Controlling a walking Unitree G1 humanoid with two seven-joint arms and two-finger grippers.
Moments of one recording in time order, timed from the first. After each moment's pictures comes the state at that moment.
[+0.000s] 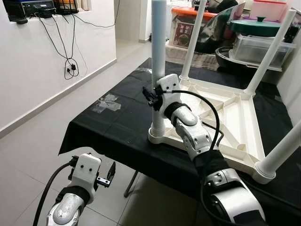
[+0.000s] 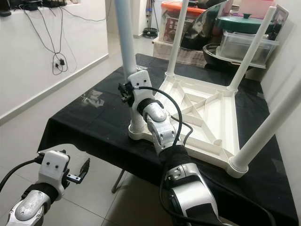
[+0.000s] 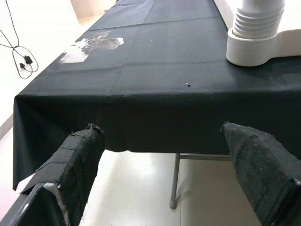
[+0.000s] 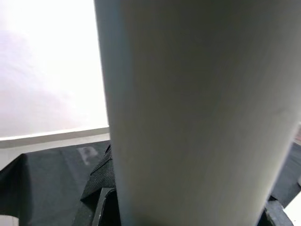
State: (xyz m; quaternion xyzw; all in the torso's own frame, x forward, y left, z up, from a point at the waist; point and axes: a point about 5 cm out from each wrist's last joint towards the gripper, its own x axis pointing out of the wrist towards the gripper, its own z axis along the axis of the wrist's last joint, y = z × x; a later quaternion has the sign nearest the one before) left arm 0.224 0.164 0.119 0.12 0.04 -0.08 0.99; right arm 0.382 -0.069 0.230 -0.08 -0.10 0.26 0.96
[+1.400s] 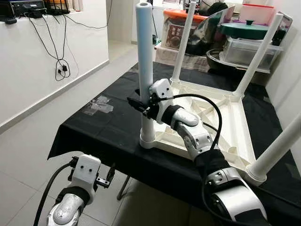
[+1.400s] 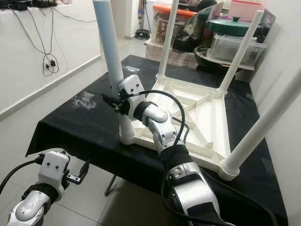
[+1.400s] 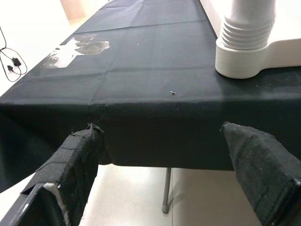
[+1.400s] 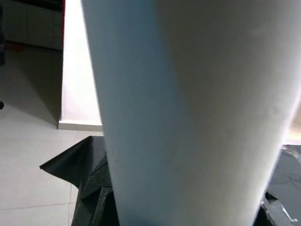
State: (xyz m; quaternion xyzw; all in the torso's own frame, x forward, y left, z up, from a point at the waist) left arm 0.224 0.165 0.116 0.12 0.05 -0.08 0.99; right arm 0.373 -0.055 0.221 -0.08 -0.08 0.44 0.89
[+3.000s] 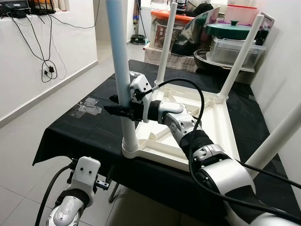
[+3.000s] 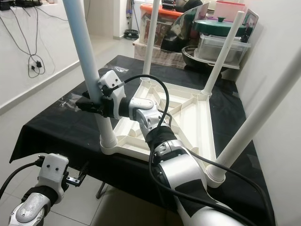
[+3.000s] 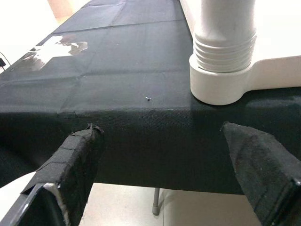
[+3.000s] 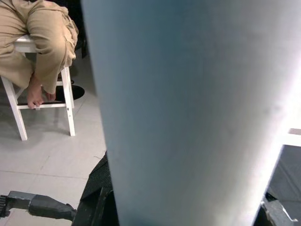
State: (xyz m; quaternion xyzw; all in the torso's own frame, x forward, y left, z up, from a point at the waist) left arm 0.222 0.165 0.110 0.12 0.06 -0.07 0.99; right arm 0.377 -0.013 0.232 -0.05 -0.01 0.60 0.80
